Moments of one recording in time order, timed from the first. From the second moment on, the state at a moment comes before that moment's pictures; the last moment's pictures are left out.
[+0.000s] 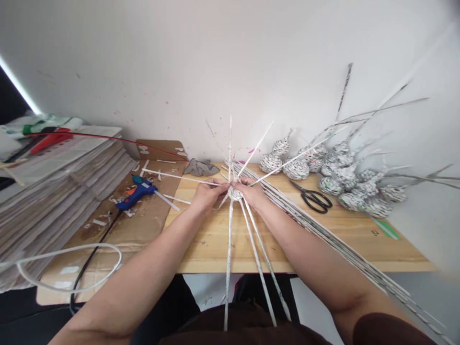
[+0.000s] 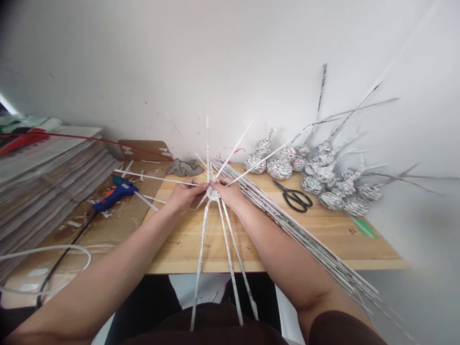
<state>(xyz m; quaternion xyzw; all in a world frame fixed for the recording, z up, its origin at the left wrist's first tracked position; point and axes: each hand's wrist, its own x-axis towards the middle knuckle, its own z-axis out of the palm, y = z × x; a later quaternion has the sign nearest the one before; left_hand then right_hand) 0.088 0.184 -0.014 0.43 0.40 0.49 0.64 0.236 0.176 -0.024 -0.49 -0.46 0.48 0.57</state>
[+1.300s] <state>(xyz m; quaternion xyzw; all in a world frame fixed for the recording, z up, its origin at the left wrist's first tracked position) 0.104 0.191 -0.019 0.59 0.47 0.52 0.40 0.245 0.176 -0.021 -0.58 -0.52 0.34 0.53</state>
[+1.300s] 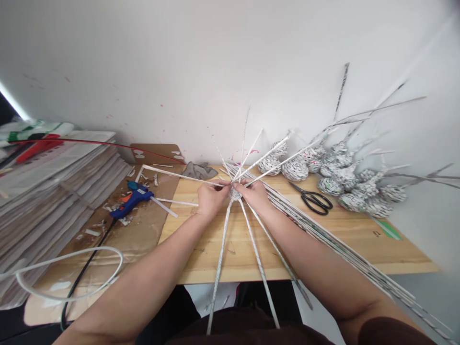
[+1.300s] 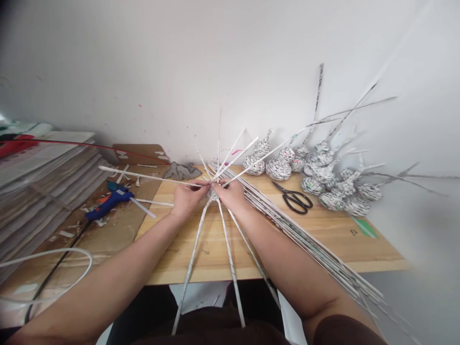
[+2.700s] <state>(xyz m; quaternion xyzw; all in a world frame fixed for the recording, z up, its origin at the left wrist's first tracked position) 0.103 0.198 -0.017 0.34 0.33 0.50 0.72 0.238 0.162 -0.015 -0.57 -0.59 0.23 0.52</state>
